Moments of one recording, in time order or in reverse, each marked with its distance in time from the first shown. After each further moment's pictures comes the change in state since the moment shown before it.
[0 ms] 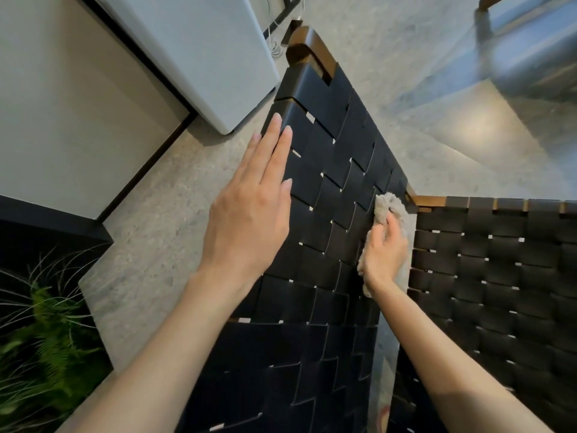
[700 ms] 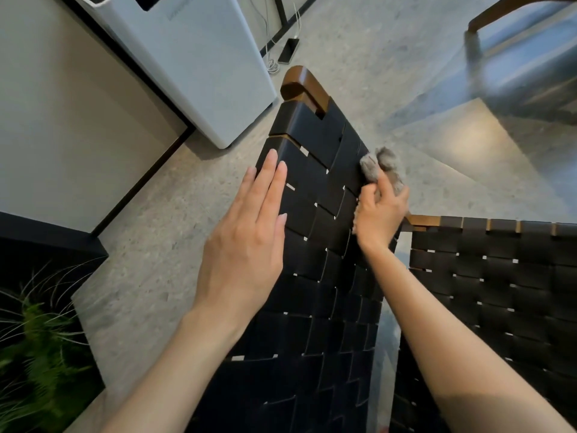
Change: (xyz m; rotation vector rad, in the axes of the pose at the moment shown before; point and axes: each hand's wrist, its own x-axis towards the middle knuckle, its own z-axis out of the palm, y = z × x) left_hand 0.000 0.001 0.001 0.043 -0.006 0.008; right_hand 0.058 -0.076 0.024 -0.011 0.061 -0.172
